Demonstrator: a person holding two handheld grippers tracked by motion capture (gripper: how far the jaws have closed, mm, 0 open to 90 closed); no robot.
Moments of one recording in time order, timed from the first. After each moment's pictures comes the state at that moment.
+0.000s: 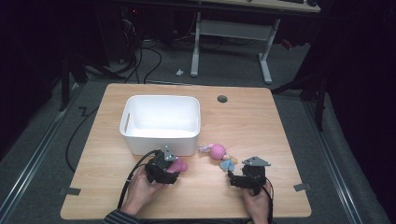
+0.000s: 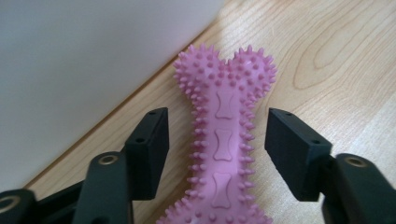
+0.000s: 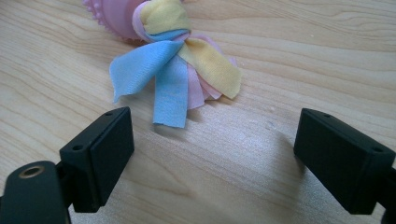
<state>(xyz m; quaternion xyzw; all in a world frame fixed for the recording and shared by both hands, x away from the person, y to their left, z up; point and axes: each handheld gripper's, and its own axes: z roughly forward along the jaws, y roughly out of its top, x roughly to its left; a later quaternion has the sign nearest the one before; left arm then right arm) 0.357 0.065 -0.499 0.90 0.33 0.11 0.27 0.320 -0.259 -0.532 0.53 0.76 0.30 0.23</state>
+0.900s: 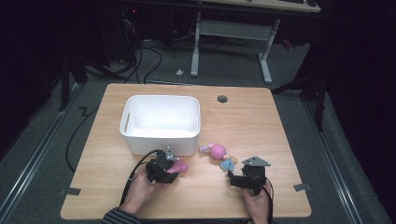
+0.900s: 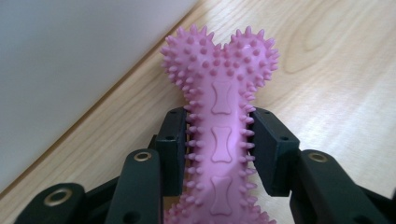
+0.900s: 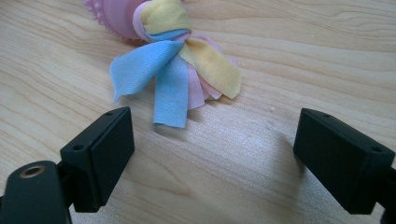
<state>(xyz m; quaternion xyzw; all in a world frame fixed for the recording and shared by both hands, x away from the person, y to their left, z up) 0.357 0.066 -0.495 0.91 0.30 0.07 0.27 0.320 -0.259 -0.532 0.53 0.76 0.30 0.23</state>
